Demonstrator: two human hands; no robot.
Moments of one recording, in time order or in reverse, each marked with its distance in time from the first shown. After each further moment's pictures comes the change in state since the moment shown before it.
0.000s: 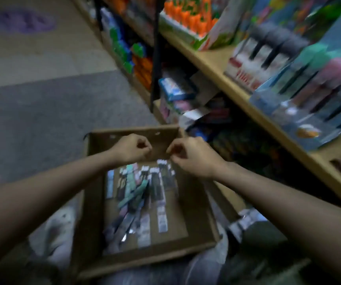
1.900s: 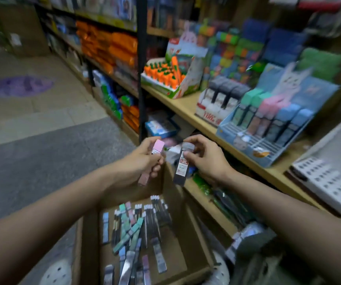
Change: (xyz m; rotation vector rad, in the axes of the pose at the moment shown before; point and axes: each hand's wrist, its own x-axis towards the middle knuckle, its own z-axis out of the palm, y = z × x) left_hand -0.026 0.119 -0.029 -0.822 -0.130 0.163; right_hand -0.027 0.025 -0.075 0.451 0.531 0.148
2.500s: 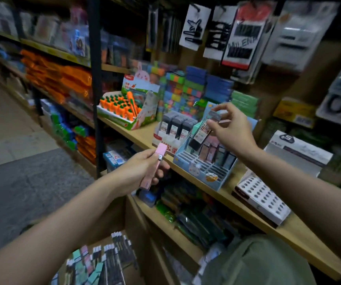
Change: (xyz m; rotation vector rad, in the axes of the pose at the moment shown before) left_hand 0.060 0.044 0.060 -0.121 -0.229 0.063; right_hand 0.019 -0.069 -0.164 -0.156 0.484 -0.055
